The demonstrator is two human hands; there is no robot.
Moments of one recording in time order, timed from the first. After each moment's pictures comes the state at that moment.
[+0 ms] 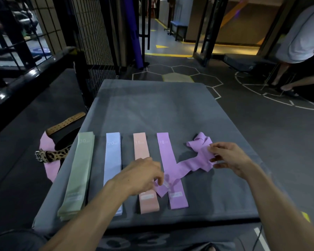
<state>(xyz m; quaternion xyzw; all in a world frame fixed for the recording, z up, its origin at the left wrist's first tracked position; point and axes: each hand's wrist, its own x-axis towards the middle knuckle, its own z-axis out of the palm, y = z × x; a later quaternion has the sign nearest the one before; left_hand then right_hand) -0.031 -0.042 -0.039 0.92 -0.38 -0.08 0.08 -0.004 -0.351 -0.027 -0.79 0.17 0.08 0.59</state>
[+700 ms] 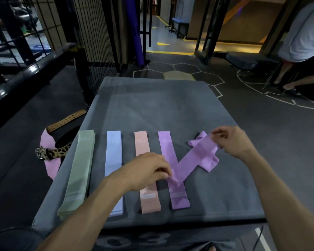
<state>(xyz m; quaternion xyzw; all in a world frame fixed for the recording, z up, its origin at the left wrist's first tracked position) -0.027 -0.042 -0.024 0.90 -0.35 -0.10 0.23 0.020 -0.350 -0.001 -0.94 0.05 -0.05 0.34</state>
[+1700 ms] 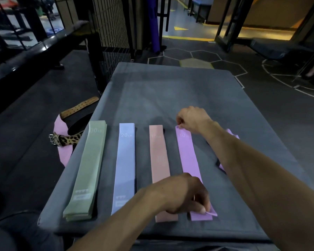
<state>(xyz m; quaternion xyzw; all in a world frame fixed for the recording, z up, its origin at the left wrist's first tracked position) -0.031 -0.081 -0.055 0.84 -0.38 -0.24 0.31 0.162 -0.205 -0.040 -0.98 -0.17 0.03 -0.04</state>
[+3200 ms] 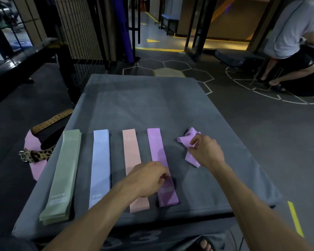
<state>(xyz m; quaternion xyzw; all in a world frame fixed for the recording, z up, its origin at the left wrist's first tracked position) -0.037 -0.090 -0.052 0.94 -0.30 -0.12 0.14 0.004 -0.307 -0.037 -0.97 0.14 -0.01 0.20</state>
